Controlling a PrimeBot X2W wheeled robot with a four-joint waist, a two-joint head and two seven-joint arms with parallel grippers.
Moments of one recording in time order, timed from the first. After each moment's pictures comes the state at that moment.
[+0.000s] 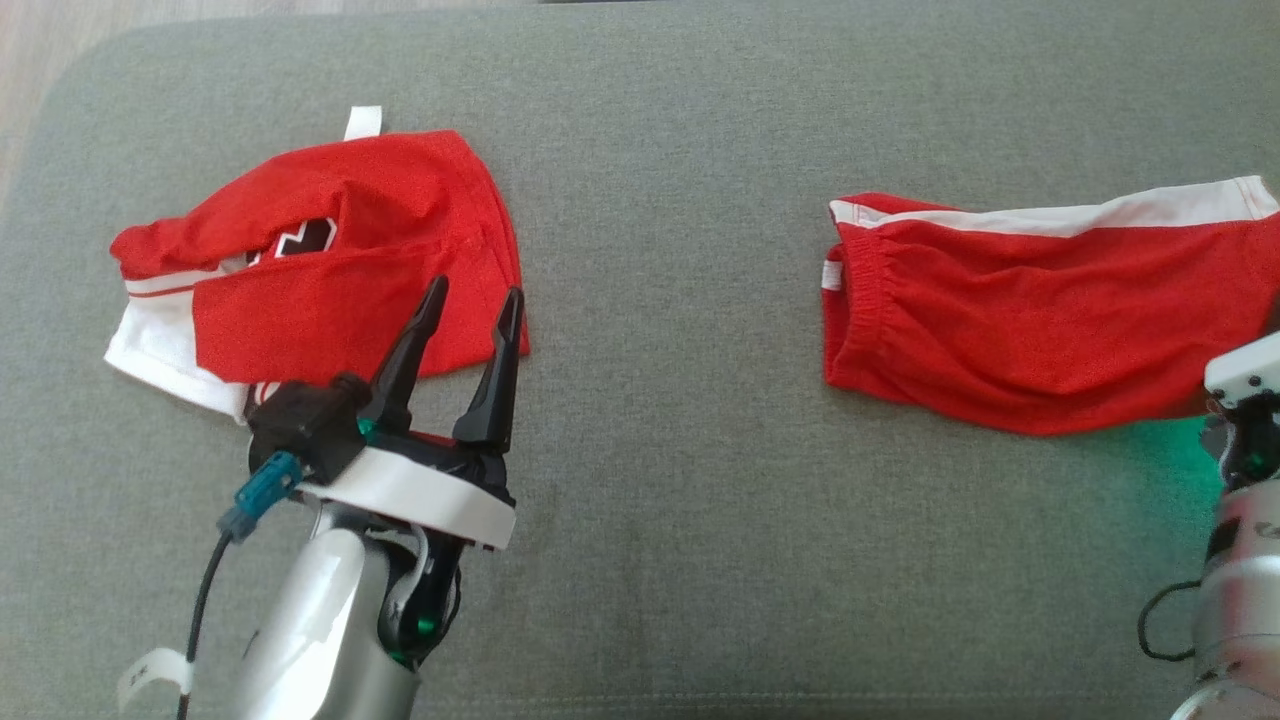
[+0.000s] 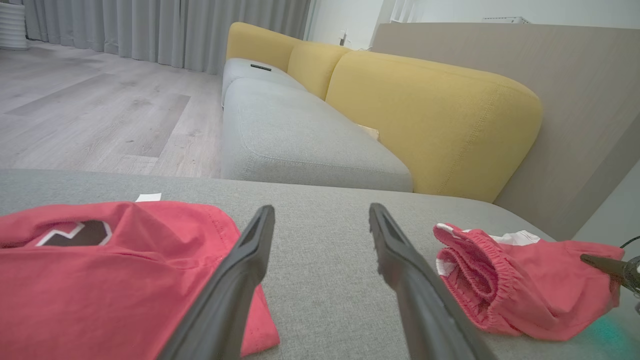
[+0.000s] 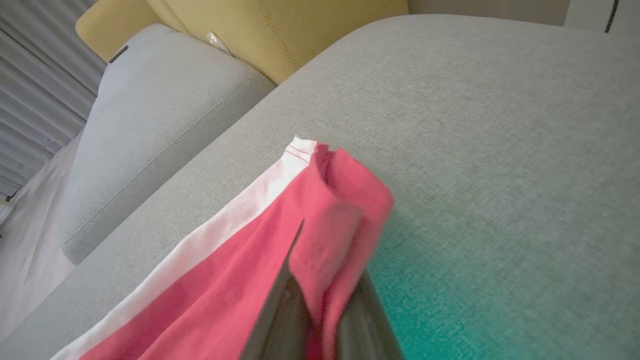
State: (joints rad) left arm -0.25 0.04 -0.29 0.22 -0.32 -0.12 -0.26; right arm -0.67 -0.11 -0.75 0.88 0.10 0.13 0.08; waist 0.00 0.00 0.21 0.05
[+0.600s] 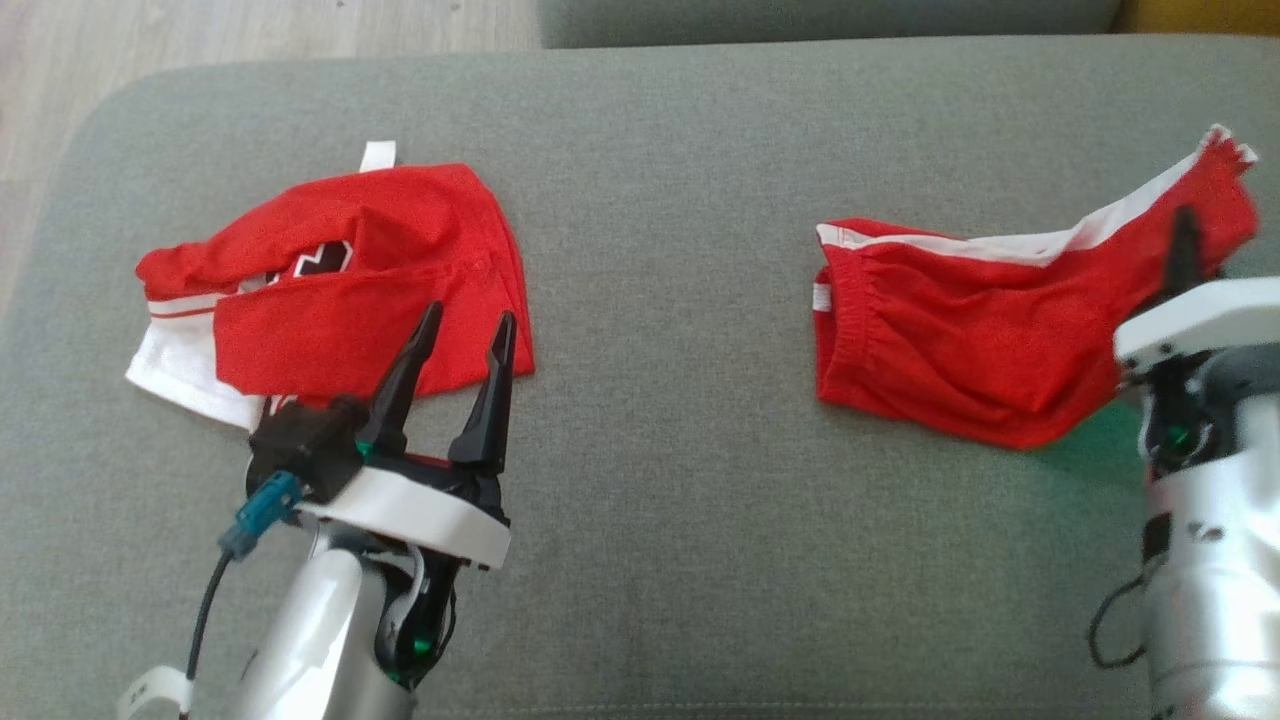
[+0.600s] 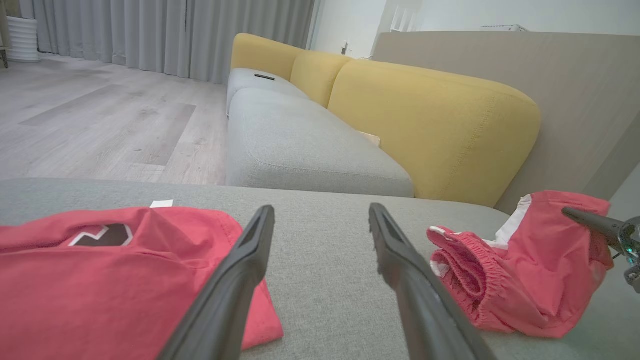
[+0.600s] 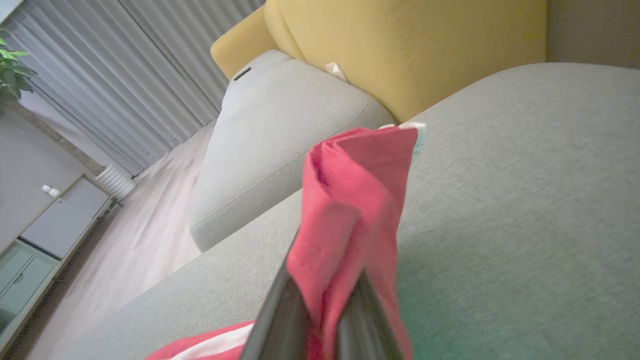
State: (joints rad) left arm -0.22 0.04 -0.27 0.23 -0.31 -0.12 -0.26; right arm -0.61 -0.08 -0.37 0.71 0.36 0.13 0.05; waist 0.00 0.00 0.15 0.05
